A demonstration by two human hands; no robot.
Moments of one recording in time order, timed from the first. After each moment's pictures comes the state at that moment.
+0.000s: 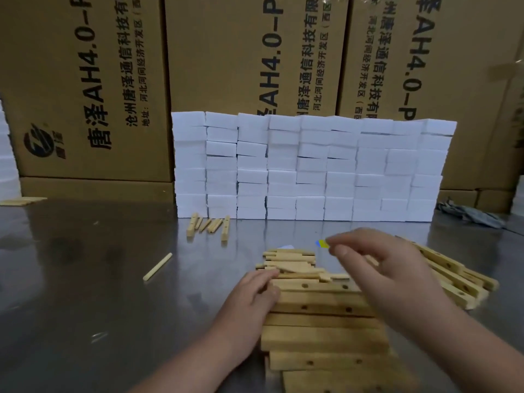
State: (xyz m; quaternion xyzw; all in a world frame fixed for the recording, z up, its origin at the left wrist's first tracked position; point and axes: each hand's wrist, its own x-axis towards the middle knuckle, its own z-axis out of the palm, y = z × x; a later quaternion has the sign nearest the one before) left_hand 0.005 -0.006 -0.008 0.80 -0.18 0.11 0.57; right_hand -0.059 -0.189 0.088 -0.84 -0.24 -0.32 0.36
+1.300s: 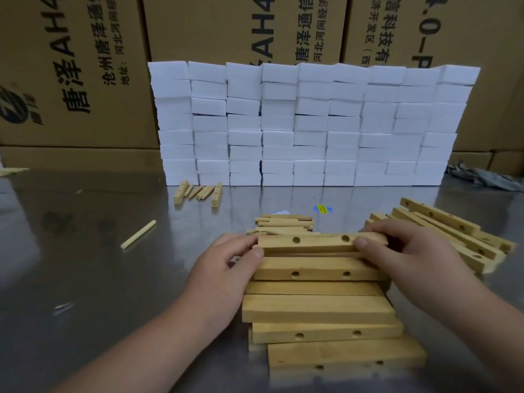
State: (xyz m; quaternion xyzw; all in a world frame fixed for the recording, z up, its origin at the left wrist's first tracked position) left_hand -0.013 -0.006 0.005 0.79 -0.15 0.17 0.58; right_hand -0.025 -0.240 0.039 -0.89 -0.08 -0.22 0.40
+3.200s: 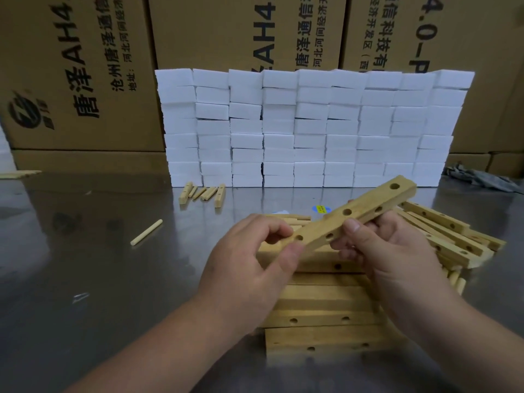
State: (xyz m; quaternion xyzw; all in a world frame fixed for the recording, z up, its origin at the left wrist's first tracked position) left_hand -0.051 -0.031 0.032 0.81 -0.24 0.31 0.44; right_hand -0.042 -0.205 0.035 -0.64 -0.18 -0.19 0.73
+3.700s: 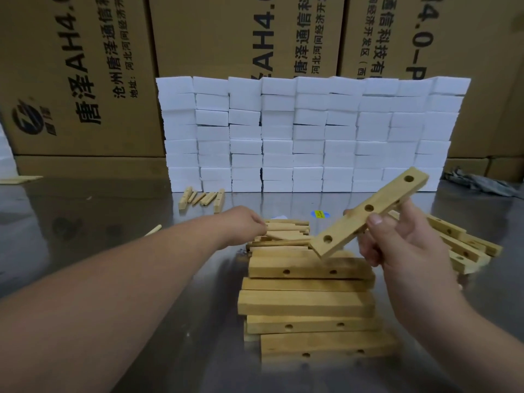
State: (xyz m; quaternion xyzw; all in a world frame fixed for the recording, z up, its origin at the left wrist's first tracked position) left_hand 0.075 -0.018 0.053 0.95 -0.06 -0.01 0.29; right_hand -0.041 -0.220 0.039 -0.66 -0.15 -0.25 0.69
